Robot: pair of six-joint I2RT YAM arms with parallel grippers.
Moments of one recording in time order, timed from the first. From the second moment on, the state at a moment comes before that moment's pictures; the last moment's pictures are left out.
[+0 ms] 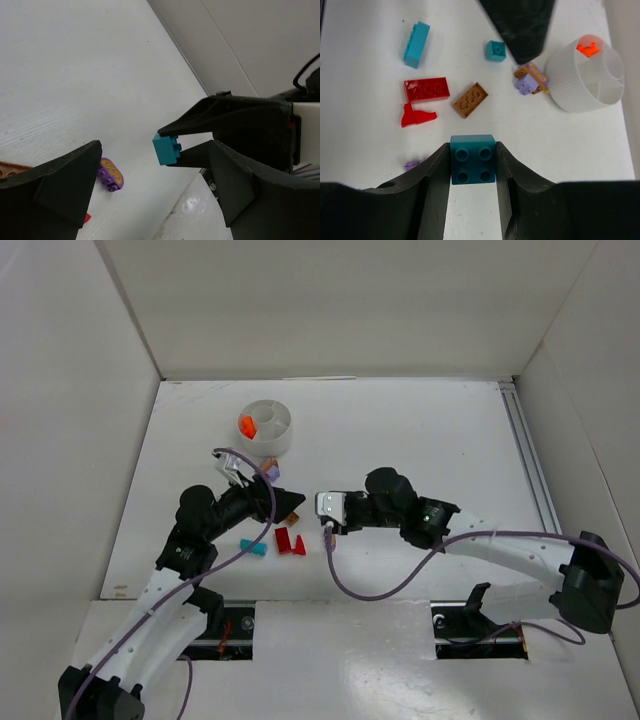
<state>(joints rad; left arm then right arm) -0.36 0.63 0.44 0.09 0.49 -0.69 0.98 1.28 0.87 -0.04 -0.29 -0.66</state>
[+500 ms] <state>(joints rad) -0.62 0.78 0.44 0.20 0.41 -0.68 0.97 1.19 0.84 0.01 -0.27 -0.63</state>
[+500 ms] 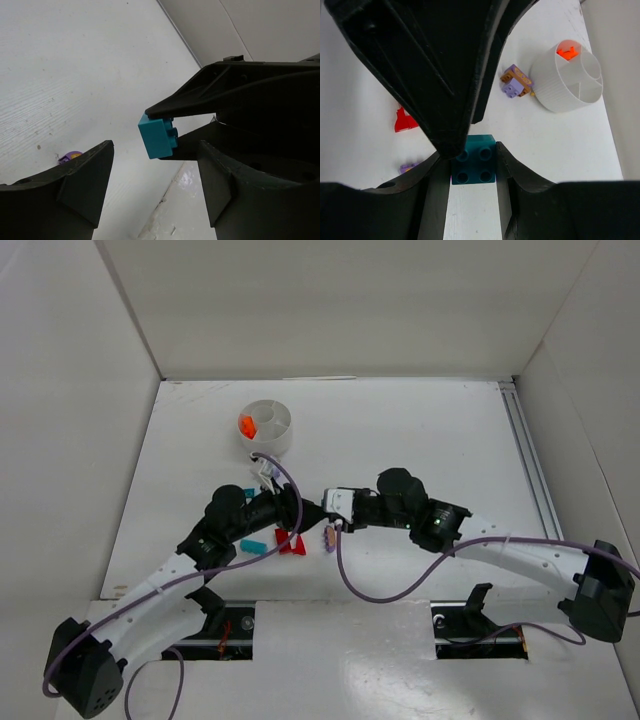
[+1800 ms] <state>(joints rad) -0.73 0.84 0.52 0.21 0.23 -0.72 0.98 1.15 0.83 0.07 -0.22 -0.62</state>
